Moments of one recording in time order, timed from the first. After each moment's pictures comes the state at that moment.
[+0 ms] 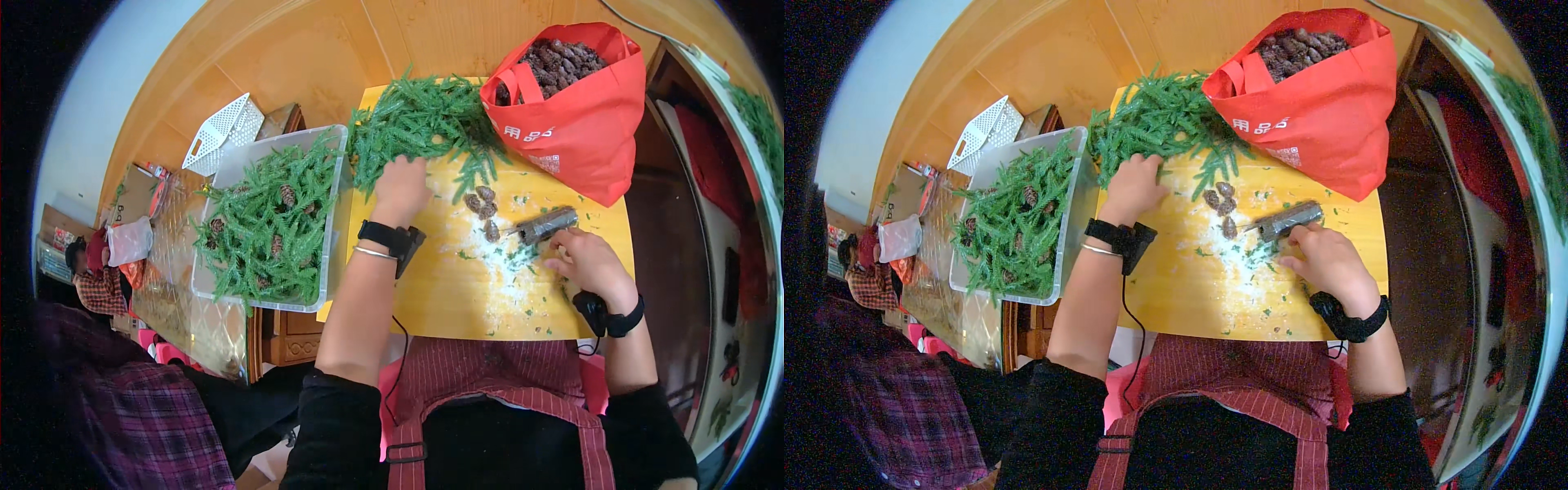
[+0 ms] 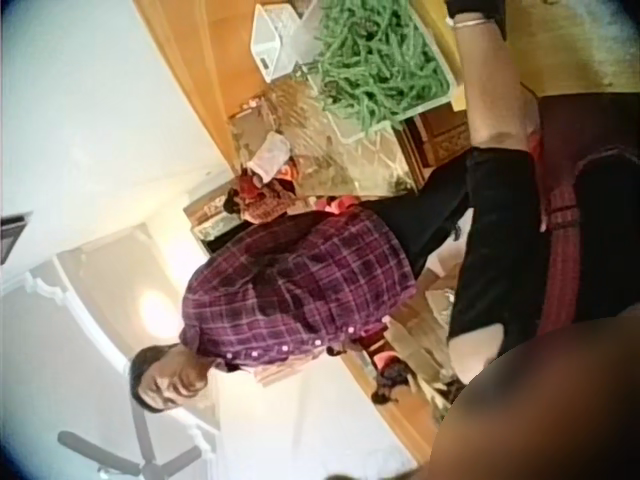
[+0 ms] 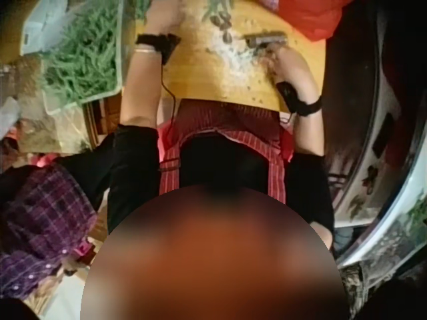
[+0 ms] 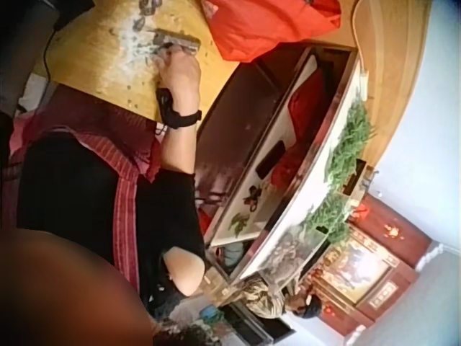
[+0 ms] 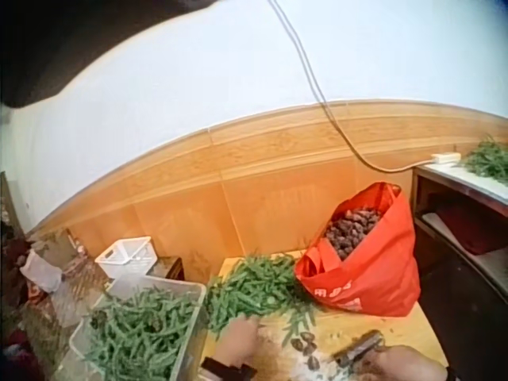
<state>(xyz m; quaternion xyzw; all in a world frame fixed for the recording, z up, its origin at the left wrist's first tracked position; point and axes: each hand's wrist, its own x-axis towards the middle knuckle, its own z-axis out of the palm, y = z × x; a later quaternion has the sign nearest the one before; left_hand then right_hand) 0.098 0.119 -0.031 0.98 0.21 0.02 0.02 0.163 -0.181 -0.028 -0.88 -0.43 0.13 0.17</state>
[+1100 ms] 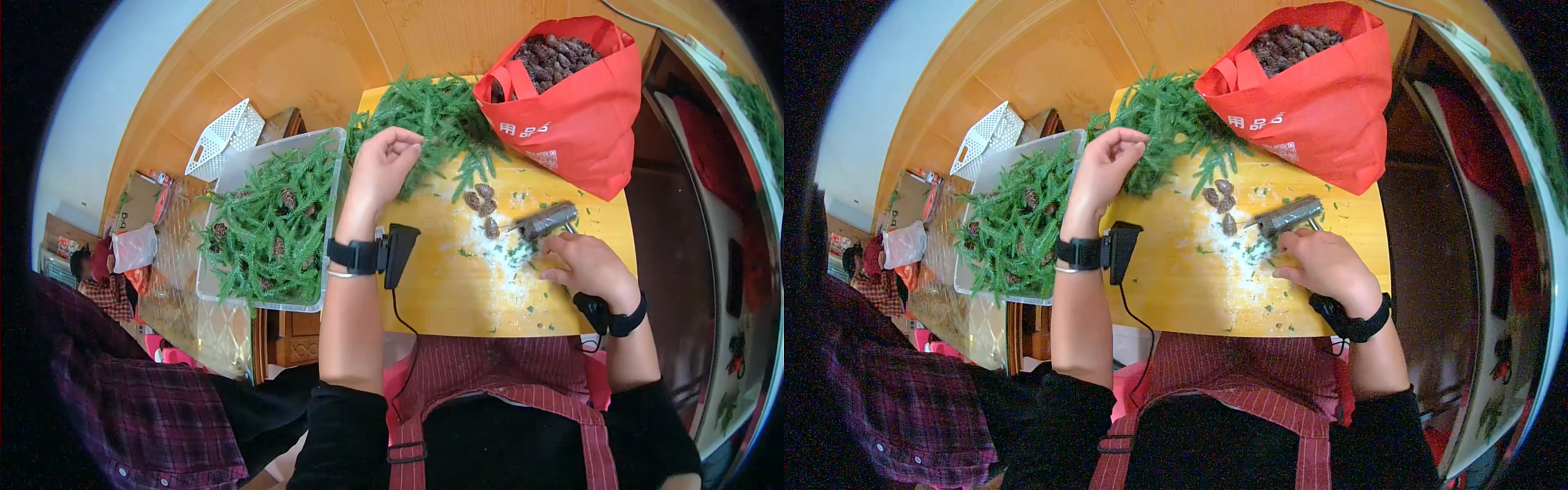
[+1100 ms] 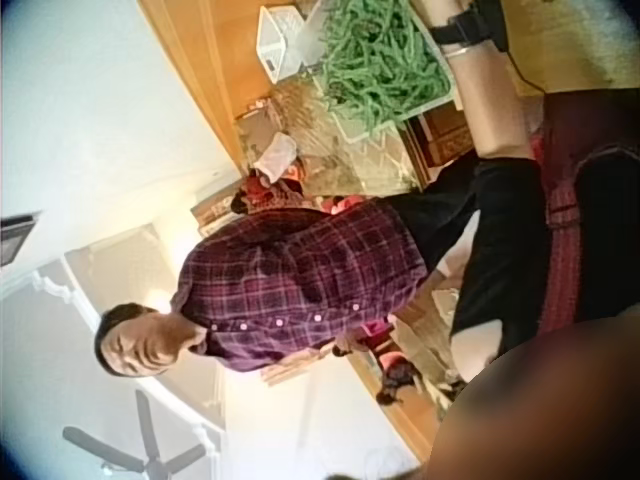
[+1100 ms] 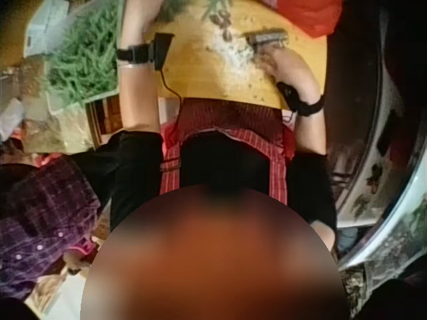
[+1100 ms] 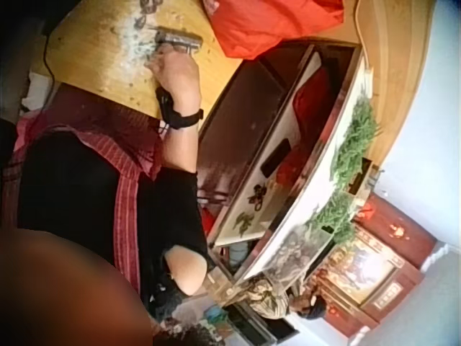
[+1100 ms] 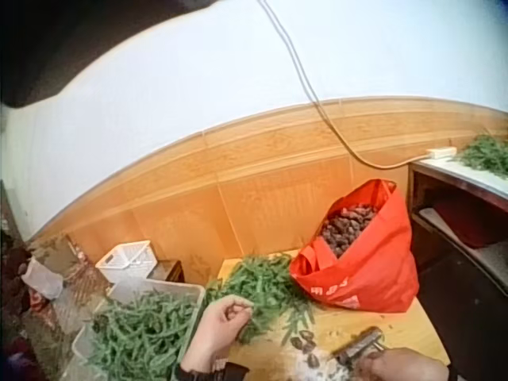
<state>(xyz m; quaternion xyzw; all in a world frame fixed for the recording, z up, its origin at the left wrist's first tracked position) 0.083 0.126 0.014 0.87 0.13 0.22 0.43 0.155 -0.183 -0.016 -0.84 -0.50 0.17 0.15</state>
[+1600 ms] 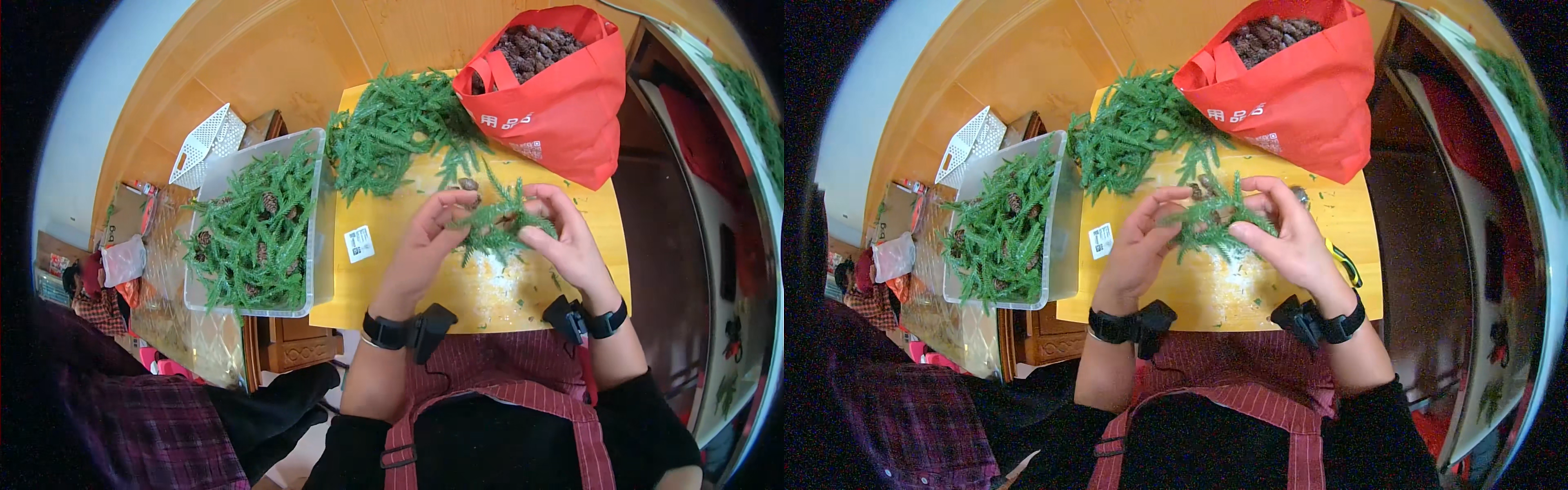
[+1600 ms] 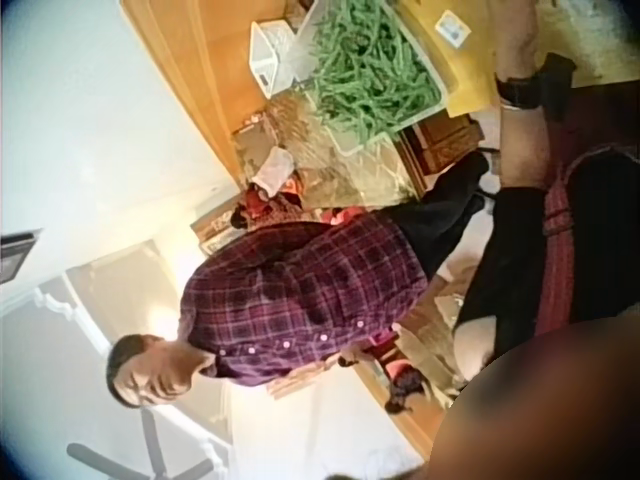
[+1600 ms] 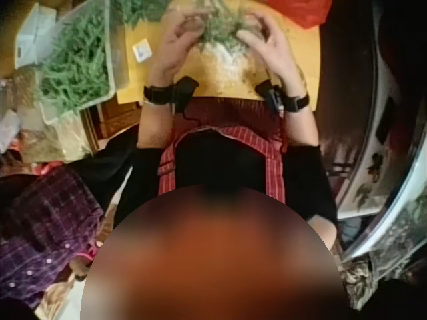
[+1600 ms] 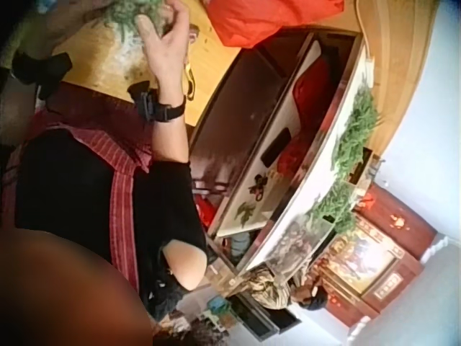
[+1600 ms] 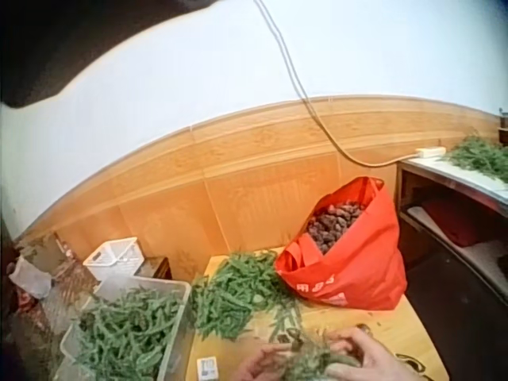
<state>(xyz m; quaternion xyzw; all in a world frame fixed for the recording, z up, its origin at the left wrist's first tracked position) 0.034 0.027 -0.010 0.59 0.05 0.07 0.80 0.131 -0.155 -0.002 -0.61 -0.32 0.25 0.68</state>
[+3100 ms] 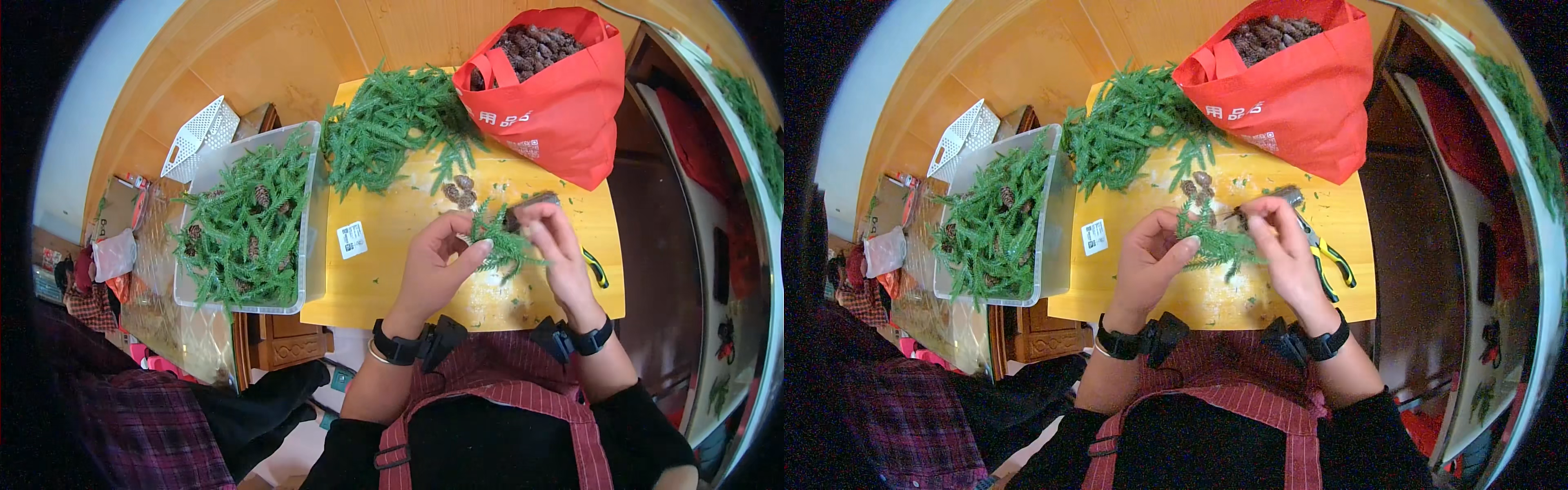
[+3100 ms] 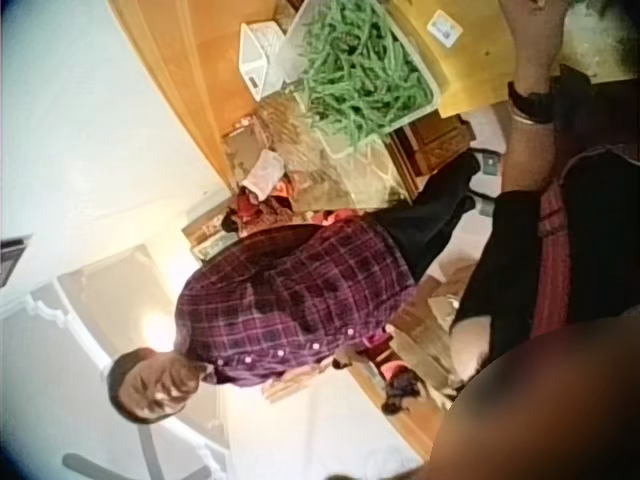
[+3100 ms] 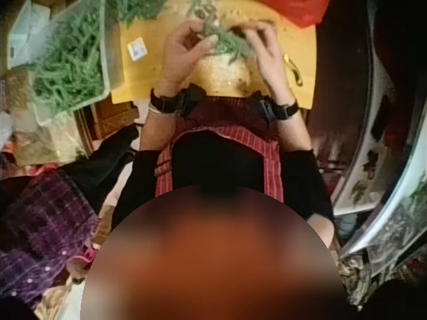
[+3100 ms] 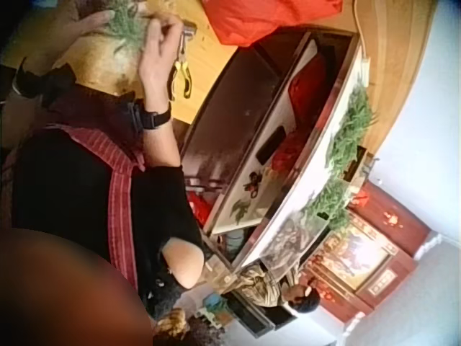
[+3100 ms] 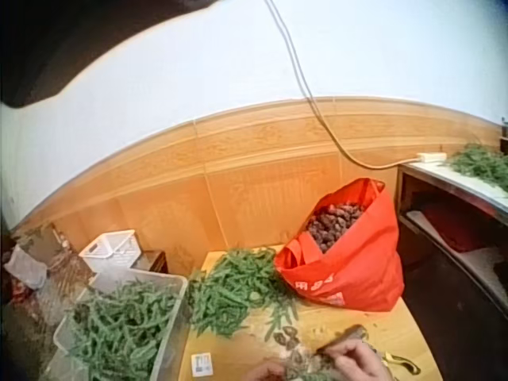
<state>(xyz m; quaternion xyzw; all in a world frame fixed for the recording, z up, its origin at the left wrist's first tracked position) 0.026 0.000 -0.024 0.61 0.00 0.20 0.76 0.117 -0.159 -0.033 -0.67 -0.24 0.19 0.68</state>
